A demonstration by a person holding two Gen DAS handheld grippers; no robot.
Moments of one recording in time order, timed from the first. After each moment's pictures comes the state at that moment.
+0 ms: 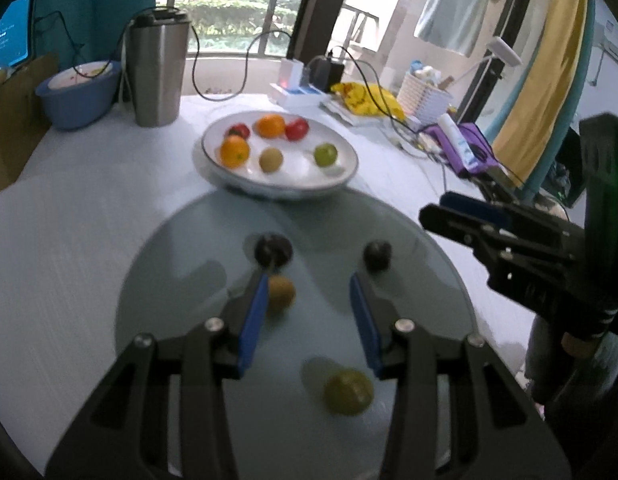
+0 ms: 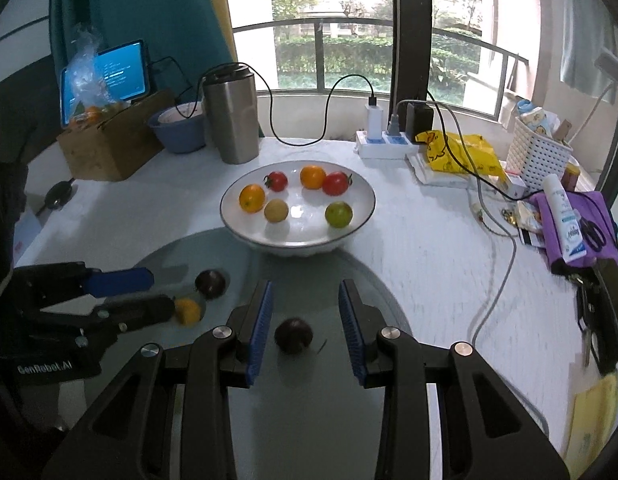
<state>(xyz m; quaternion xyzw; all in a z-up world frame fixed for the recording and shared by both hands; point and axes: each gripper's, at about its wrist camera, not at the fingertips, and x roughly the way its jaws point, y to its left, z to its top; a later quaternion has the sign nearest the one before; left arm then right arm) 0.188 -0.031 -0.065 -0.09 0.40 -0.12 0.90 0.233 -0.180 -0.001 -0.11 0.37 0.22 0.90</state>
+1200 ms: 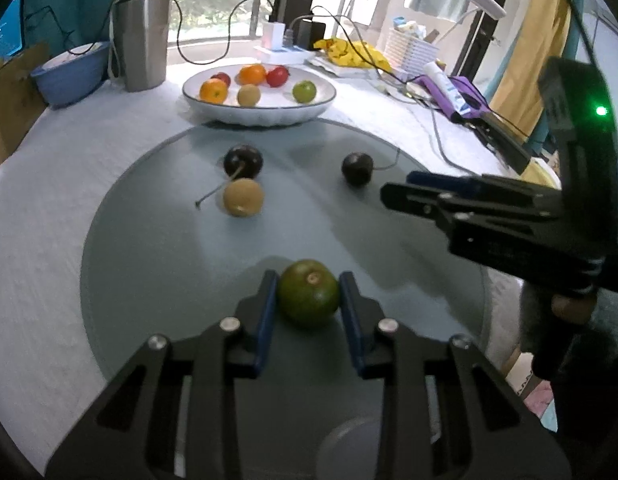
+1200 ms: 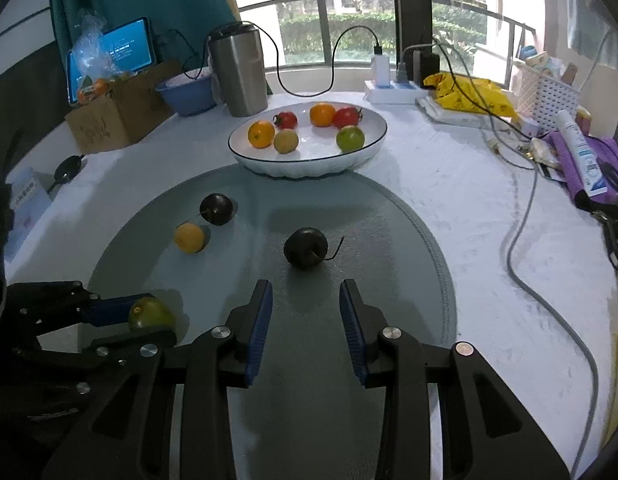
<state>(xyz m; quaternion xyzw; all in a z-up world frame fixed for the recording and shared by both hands) 0.154 -0.058 -0.100 -0.05 0.43 -0.12 0.89 0.219 -0.193 -0.050 -0.09 0.42 0.24 0.87</state>
